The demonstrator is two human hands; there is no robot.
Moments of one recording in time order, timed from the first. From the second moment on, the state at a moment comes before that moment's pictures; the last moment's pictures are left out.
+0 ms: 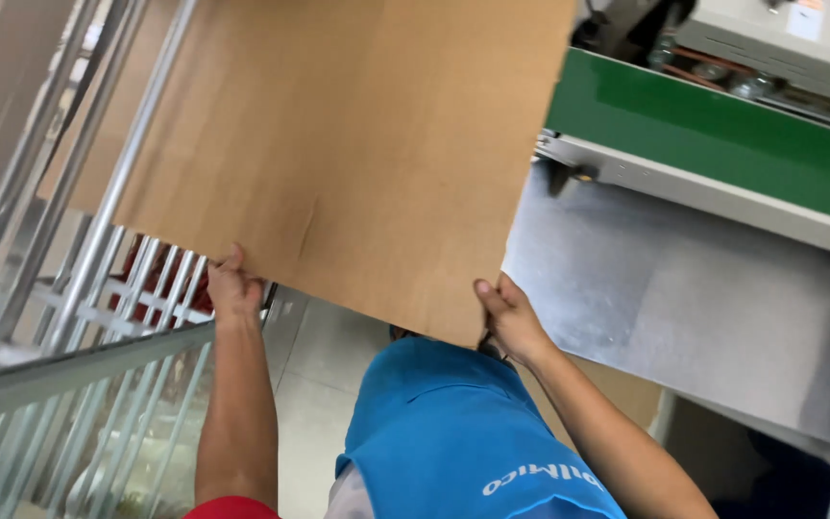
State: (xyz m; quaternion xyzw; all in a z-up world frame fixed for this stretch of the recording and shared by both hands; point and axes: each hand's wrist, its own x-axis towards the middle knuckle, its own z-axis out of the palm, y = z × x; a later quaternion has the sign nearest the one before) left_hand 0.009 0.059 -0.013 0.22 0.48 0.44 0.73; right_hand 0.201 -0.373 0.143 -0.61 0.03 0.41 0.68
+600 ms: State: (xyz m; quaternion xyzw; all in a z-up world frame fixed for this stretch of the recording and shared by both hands) left_hand -0.005 0.078 -0.062 0.22 0.58 0.37 0.70; right_hand 0.207 -0.342 0.090 -0.68 0.06 0.49 0.54
